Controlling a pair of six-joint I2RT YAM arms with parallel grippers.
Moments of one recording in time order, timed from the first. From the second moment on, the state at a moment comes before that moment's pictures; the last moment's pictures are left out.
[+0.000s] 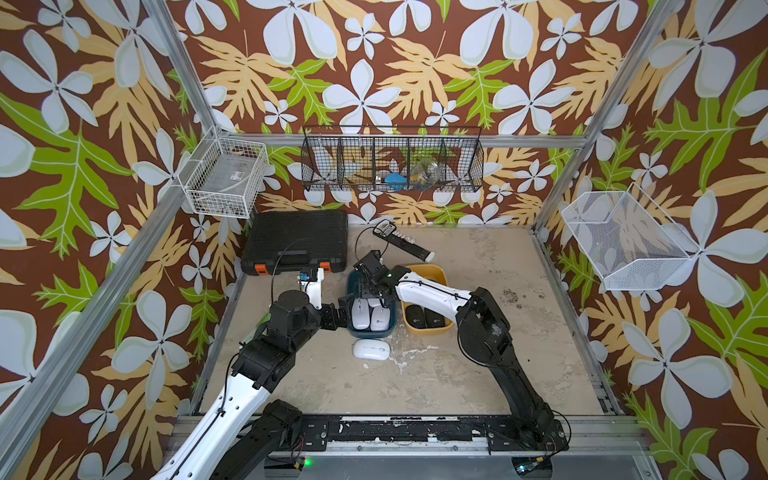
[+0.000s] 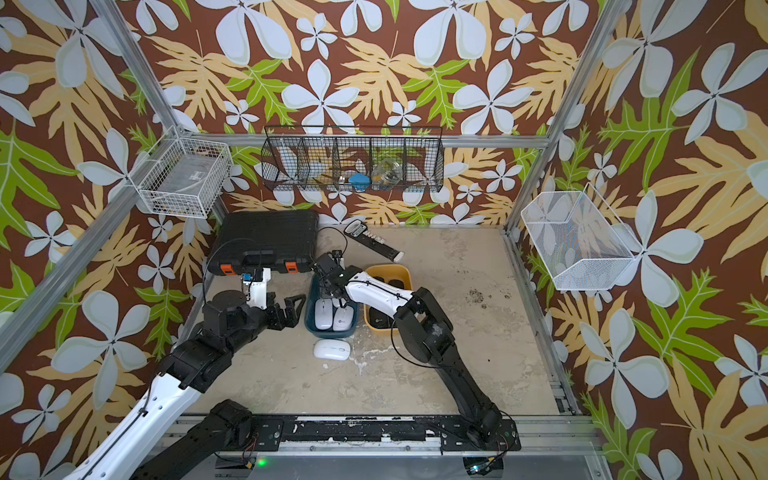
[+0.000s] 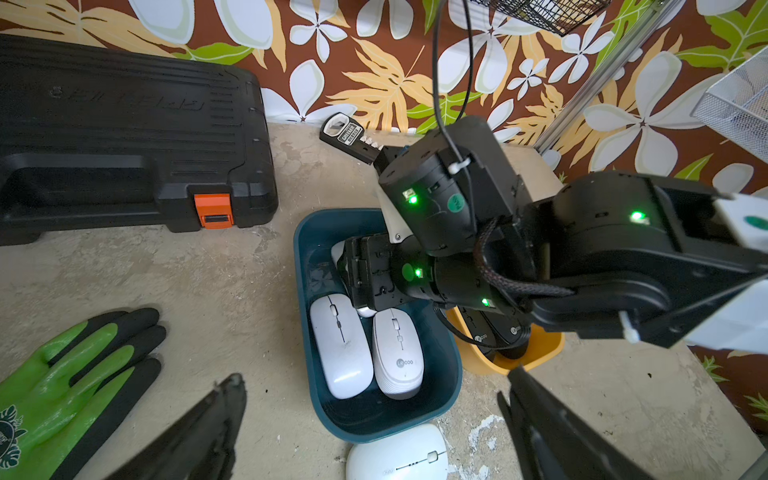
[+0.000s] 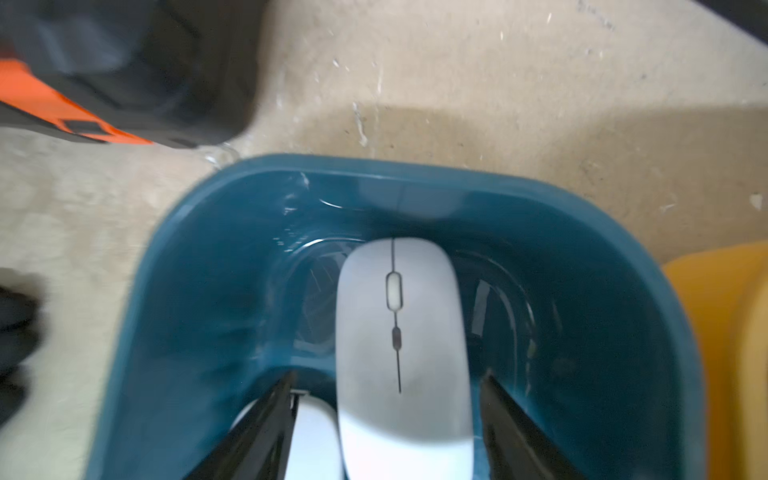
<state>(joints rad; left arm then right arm) -0.43 0.74 0.76 -0.44 -0.02 -0.35 0.83 2.32 1.95 -0.61 0.27 0.64</state>
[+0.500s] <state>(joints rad) -0.43 0.71 0.73 -0.44 0.01 -0.36 0.85 2.20 1.79 -0.46 0.15 0.67</state>
